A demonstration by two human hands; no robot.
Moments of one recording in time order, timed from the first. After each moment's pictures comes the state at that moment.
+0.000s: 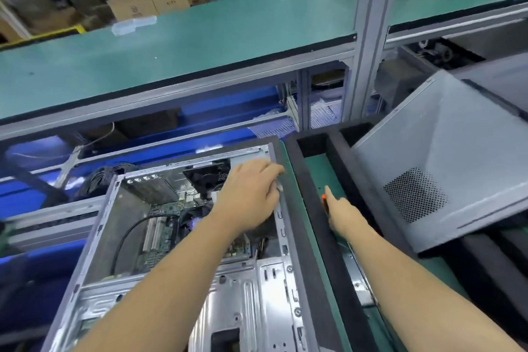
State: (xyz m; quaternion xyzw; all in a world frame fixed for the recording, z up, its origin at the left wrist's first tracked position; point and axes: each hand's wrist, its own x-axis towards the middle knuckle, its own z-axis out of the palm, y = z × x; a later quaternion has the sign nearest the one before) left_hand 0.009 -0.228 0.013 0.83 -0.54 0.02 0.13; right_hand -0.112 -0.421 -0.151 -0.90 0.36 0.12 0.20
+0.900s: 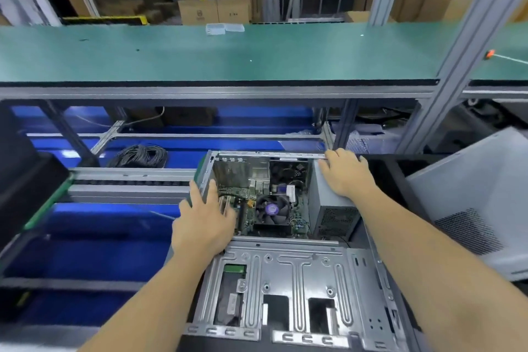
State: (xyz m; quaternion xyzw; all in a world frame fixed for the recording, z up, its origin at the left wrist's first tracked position) left_hand 0.069 -0.003 -0.021 0.99 -0.14 -0.04 0.08; right_hand 0.018 -0.327 -0.010 -0.97 0.25 -0.03 0.07
